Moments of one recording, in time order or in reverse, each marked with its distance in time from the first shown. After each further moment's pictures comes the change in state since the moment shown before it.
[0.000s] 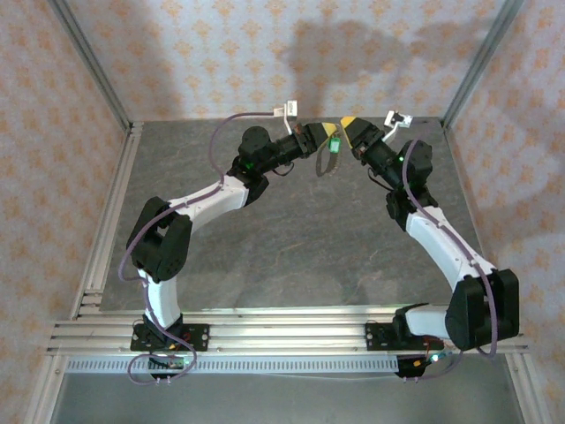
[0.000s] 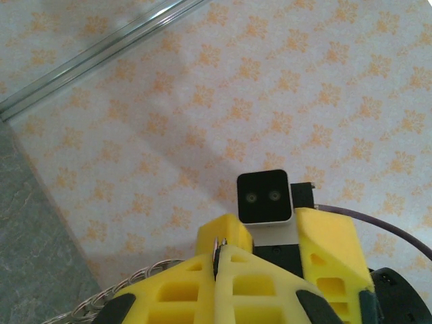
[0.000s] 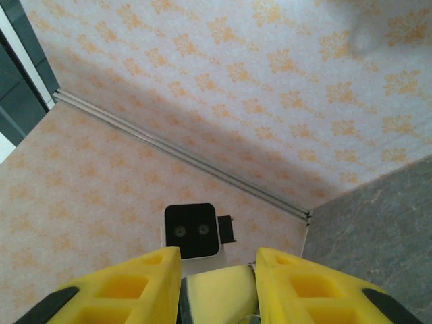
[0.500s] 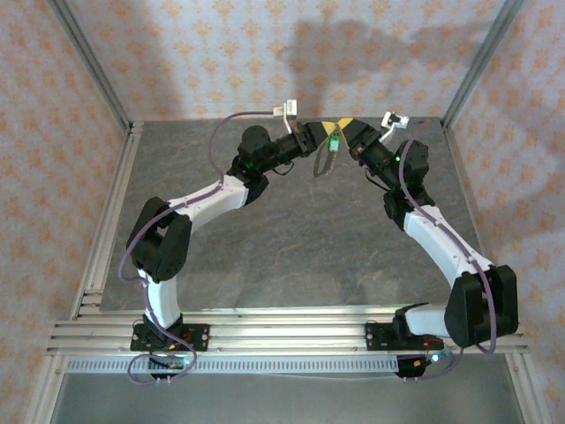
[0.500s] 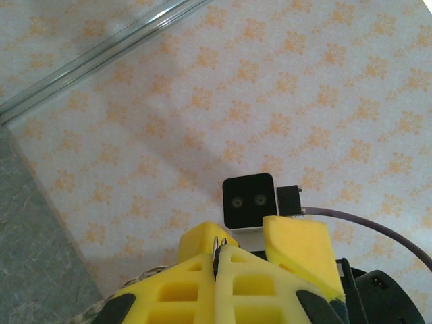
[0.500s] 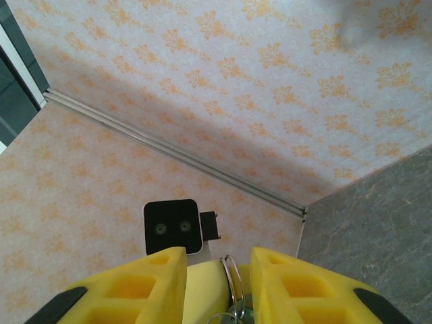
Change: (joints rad) left arm 0.000 0.000 0.006 0.000 -0.003 0.000; right arm 0.015 0.016 -0.002 0.005 0.011 0.000
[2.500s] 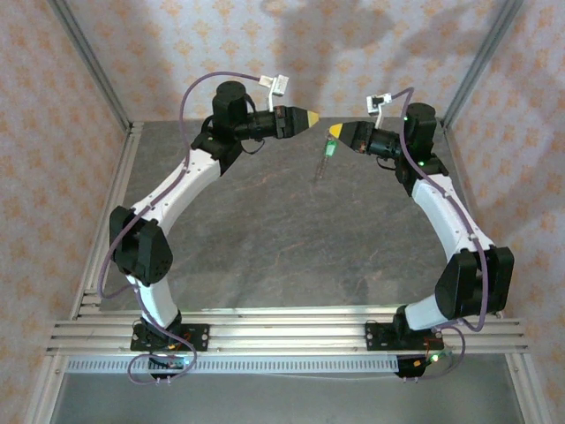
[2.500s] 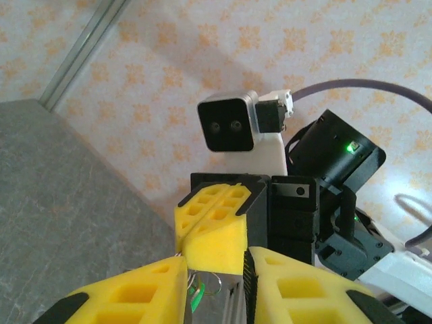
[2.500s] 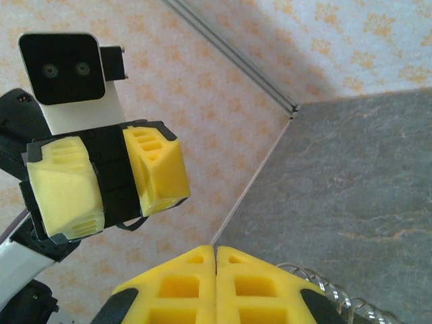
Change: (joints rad) left arm 0.151 -0.079 0.292 -0.667 0.363 0.468; right arm -0.119 0.159 0.340 -0.502 -0.554 -0.483
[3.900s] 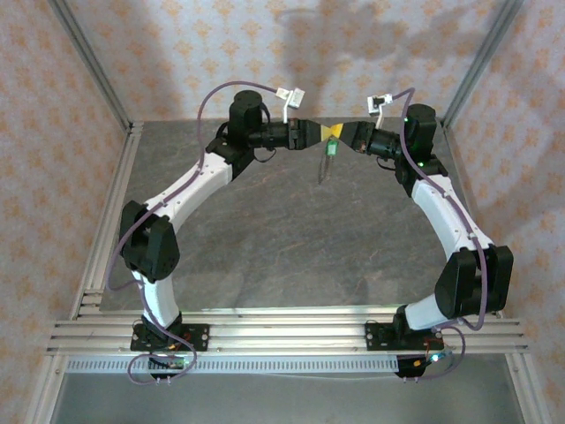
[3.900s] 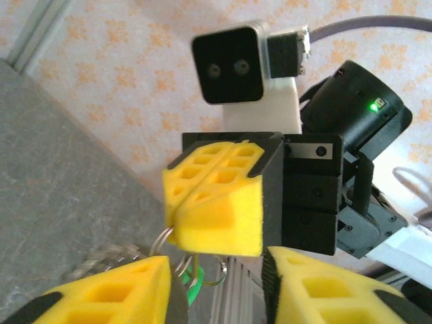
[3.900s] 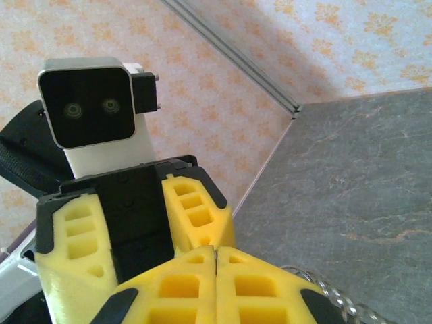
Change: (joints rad) left arm -0.047 0.042 -0.031 0.028 0.015 0.002; right arm -0.004 0.002 -0.016 0.042 0.003 0.027
